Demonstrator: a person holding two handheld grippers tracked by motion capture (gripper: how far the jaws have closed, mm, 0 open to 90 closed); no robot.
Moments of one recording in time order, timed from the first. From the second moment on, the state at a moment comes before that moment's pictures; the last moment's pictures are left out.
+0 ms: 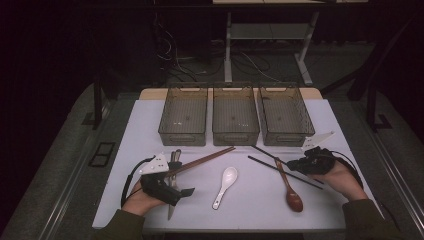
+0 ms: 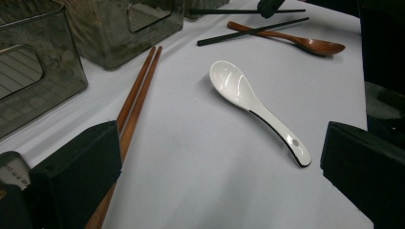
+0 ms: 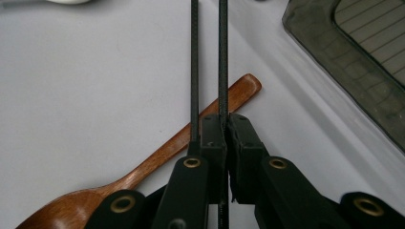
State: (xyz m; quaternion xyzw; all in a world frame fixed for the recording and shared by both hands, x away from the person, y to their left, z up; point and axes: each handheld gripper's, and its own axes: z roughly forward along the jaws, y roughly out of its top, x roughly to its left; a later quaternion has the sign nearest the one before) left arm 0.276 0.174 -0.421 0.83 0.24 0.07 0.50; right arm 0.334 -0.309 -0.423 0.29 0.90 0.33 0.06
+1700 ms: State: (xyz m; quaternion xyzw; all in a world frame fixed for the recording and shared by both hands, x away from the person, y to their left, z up) left arm 0.276 0.171 -0.422 0.83 0.24 0.06 0.51; right arm 0.352 -0.252 -0.369 0.32 0.85 0.41 0.07
